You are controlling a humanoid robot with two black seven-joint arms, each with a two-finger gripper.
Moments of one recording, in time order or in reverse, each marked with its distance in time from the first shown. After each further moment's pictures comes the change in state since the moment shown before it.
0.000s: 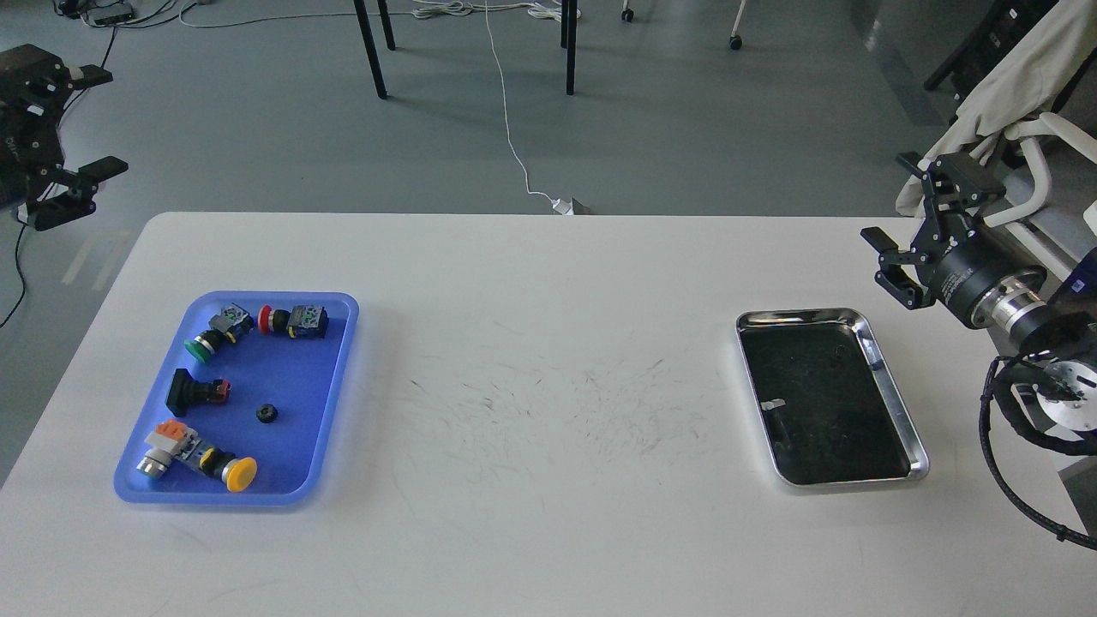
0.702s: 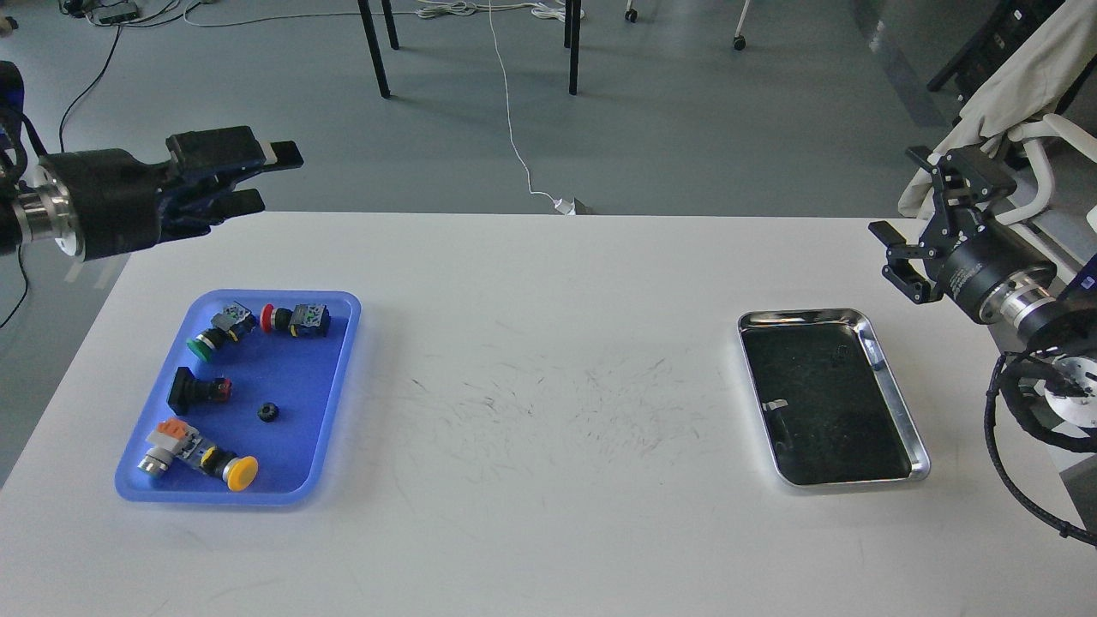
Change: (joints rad) left arm -0.052 0.093 0.070 -0.396 0.511 0.000 -0.126; right arm -0.017 -0.007 0.049 -0.006 0.017 -0.005 -0.004
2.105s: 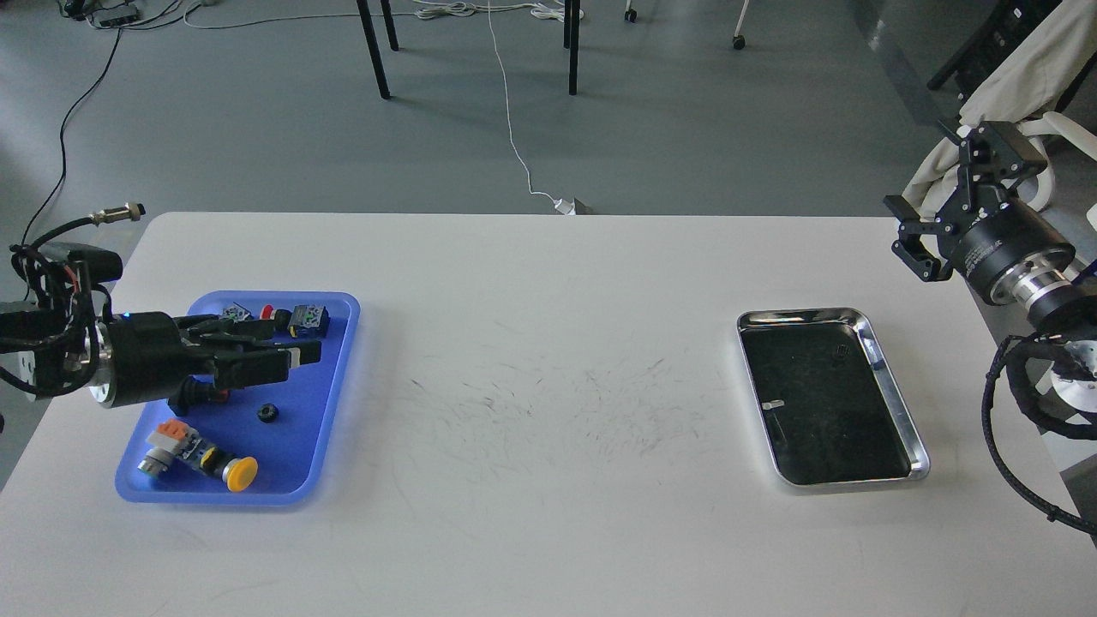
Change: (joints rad) left arm 0.183 -0.024 0.155 0.073 0.599 0.290 -0.334; right arm -0.021 0.004 0.079 0.011 0.038 0.000 0.002
